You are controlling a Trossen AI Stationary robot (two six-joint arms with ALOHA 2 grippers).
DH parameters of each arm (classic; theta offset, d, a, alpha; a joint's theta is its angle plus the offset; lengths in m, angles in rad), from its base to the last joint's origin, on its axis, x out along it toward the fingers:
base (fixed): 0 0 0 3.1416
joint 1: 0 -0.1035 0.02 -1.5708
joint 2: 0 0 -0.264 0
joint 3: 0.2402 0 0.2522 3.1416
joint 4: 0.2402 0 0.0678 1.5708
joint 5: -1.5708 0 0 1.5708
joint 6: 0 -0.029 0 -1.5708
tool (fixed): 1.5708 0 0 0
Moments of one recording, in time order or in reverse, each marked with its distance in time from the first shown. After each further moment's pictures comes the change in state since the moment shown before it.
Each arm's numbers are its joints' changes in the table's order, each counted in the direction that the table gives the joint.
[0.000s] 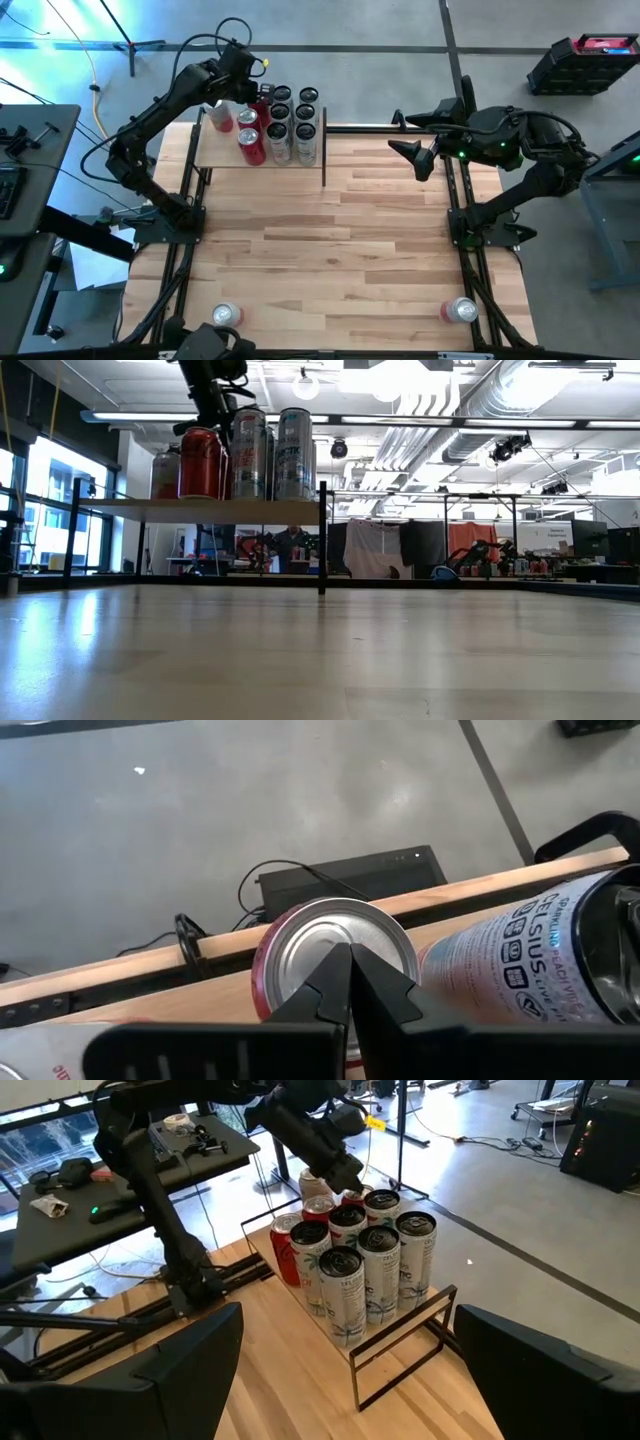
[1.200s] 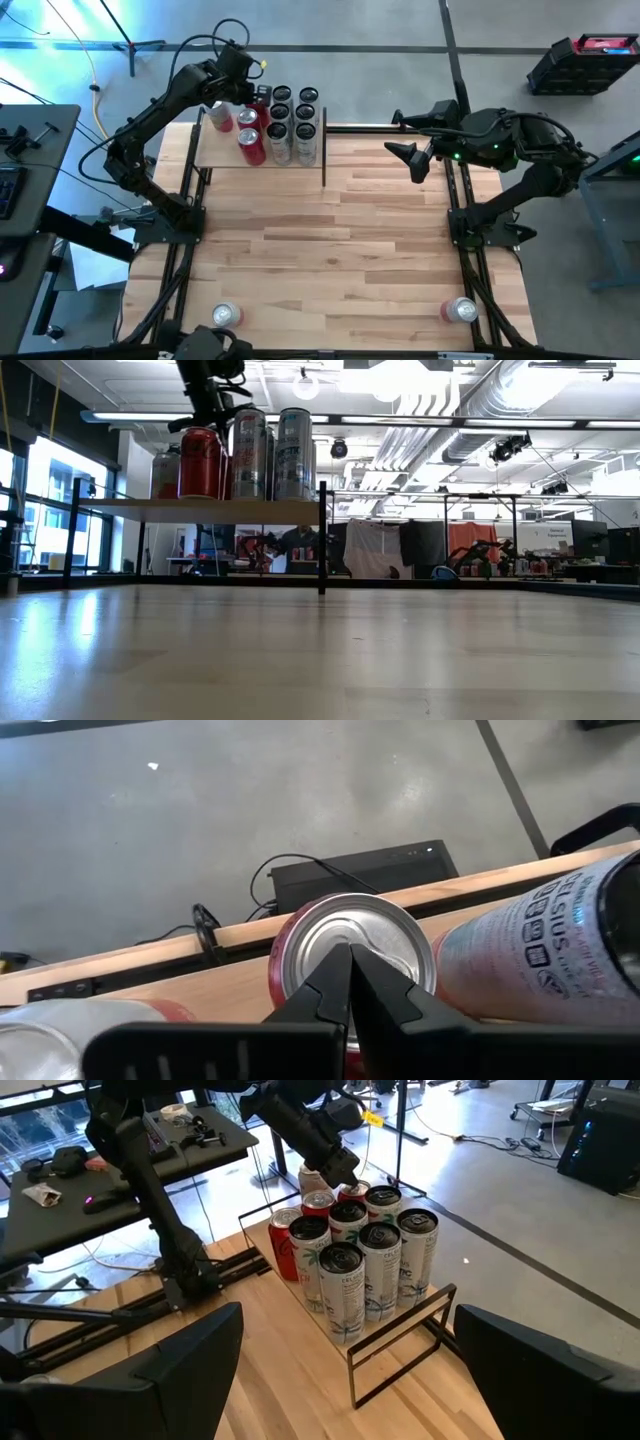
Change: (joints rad) left arm -0.004 0.019 -0.005 0.035 0.022 0.000; right arm 0.000 -0.018 0.000 0.000 0.000 0.014
